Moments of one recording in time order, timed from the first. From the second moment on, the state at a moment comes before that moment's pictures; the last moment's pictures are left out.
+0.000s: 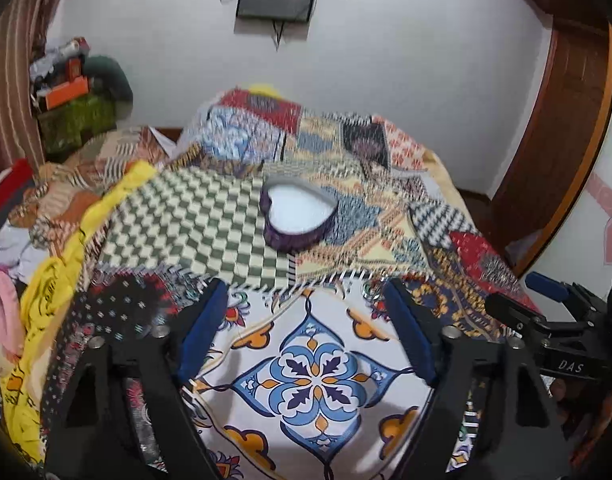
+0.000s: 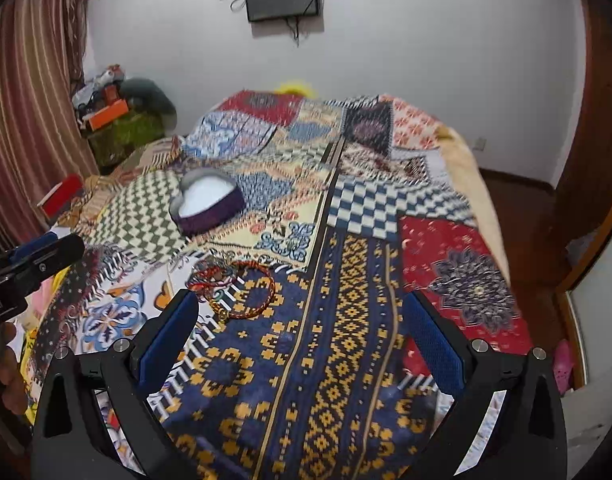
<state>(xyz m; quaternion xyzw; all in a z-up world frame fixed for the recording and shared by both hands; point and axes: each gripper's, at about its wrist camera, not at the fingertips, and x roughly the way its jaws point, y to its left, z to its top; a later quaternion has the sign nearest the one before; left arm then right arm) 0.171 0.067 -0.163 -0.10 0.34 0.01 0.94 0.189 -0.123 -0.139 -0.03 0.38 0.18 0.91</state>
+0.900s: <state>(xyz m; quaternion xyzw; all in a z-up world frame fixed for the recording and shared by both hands) 0.257 0.016 -0.209 -0.05 0.42 -0.14 0.90 0.234 -0.099 -0.181 -0.10 0.42 0.25 0.87</state>
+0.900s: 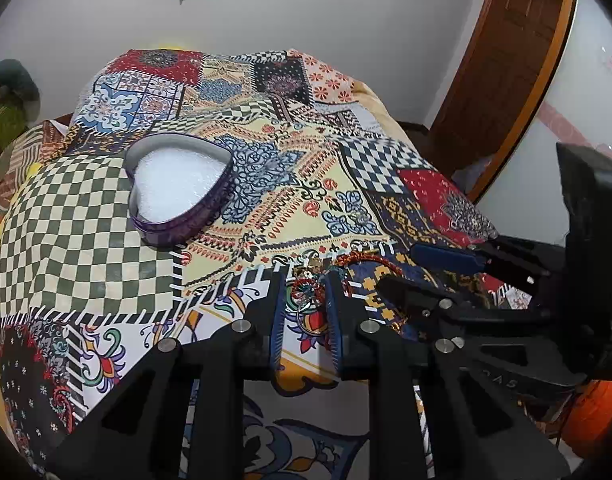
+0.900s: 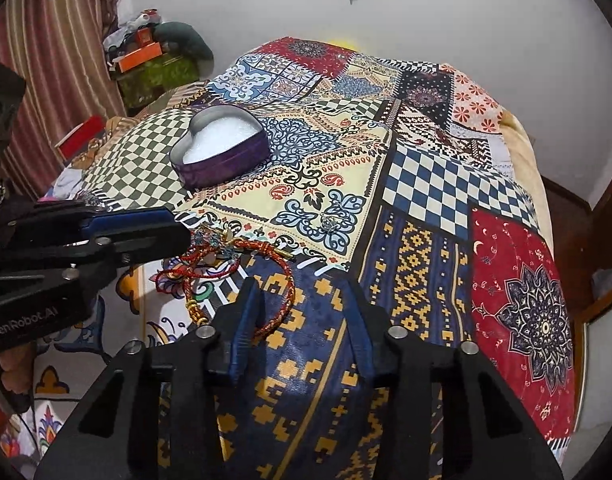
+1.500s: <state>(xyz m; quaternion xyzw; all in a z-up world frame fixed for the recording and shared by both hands) 0.243 0.009 -0.197 -0.02 0.39 -0.14 0.91 0.226 -0.123 -0.182 -0.08 0.42 0.22 0.88</state>
